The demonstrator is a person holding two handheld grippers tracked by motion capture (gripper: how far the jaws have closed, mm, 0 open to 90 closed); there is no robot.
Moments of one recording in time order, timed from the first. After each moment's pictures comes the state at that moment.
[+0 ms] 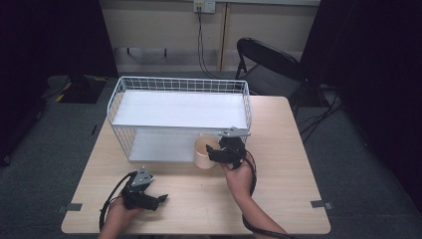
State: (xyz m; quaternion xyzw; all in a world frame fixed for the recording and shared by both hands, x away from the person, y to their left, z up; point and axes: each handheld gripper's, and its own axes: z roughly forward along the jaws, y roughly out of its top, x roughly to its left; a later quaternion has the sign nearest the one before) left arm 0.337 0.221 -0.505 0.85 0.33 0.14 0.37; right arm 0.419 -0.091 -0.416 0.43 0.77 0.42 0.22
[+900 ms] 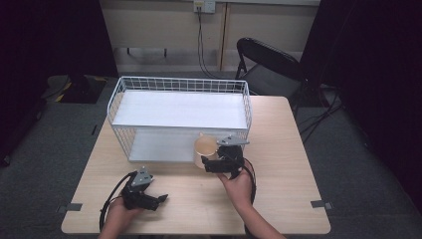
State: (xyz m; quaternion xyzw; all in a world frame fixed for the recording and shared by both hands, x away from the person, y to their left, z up) left arm 0.337 0.221 -0.505 0.86 0.33 0.14 0.37; right arm 0.400 -0.086 -0.428 0.42 0.78 0.42 0.19
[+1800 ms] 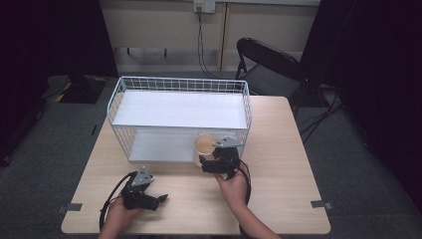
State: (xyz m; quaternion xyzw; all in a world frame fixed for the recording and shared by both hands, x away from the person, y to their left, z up) left arm 0.337 0.221 -0.505 0.86 0.33 0.14 0.37; right arm 0.401 -0.075 -0.437 0.42 0.78 0.41 0.21
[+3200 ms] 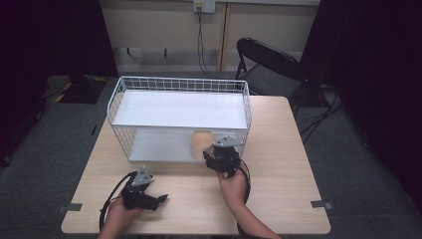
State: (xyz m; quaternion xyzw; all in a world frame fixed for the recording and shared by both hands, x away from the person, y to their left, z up) left arm 0.337 0.221 -0.505 0.86 0.33 0.14 0.37; right arm 0.404 -0.075 -0.437 0.42 0.78 0.41 0.22
